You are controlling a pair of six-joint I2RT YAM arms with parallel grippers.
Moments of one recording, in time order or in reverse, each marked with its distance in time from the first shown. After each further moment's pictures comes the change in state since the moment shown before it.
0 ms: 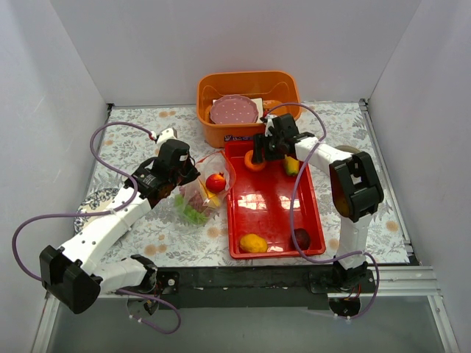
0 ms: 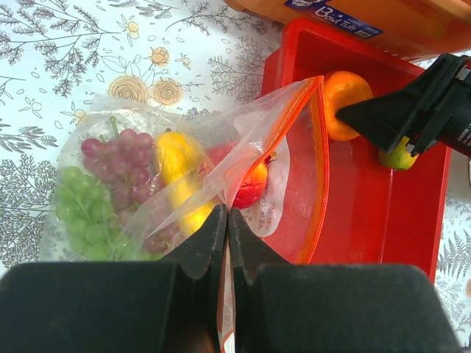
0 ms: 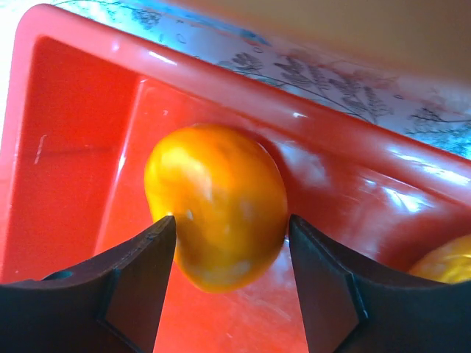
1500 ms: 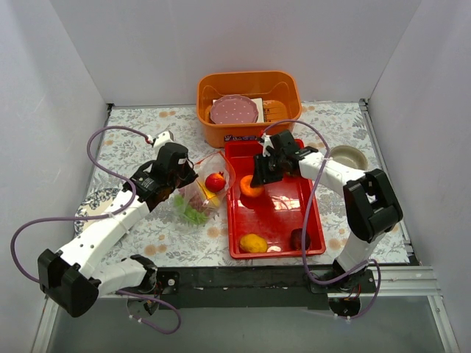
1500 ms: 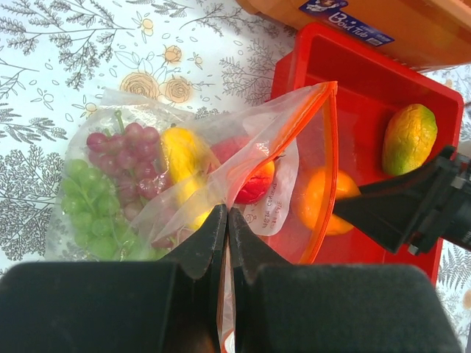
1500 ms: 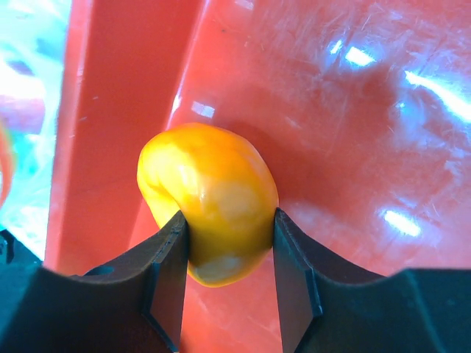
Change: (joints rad) left arm 0.000 -0.032 -0.033 -0.002 -0.029 -0.035; right arm 0.098 -0.232 -0.231 -0.098 -0.084 0.053
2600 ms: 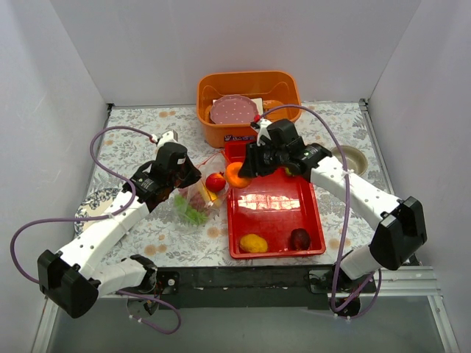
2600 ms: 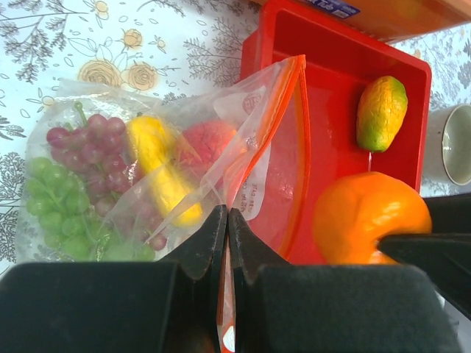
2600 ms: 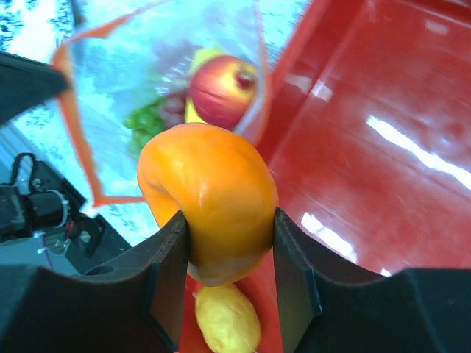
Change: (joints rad) left arm 0.000 -0.003 -0.011 0.041 0.100 0.010; right arm 0.129 -0.271 0.097 -0.117 0.065 0.108
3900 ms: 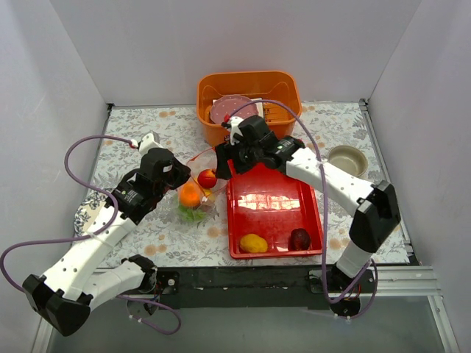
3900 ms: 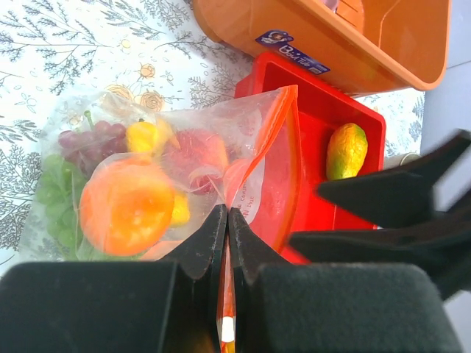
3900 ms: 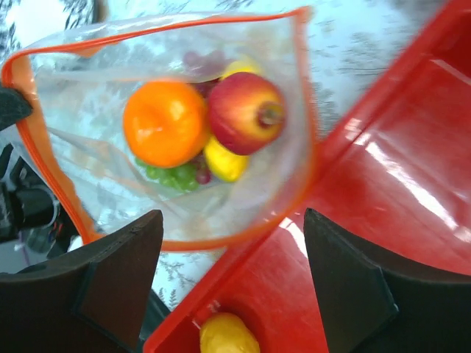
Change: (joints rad) left arm 0.000 -0.152 0.000 -0.047 -0.097 -0.084; right arm 0.154 0.243 0.272 -0.037 0.034 -0.084
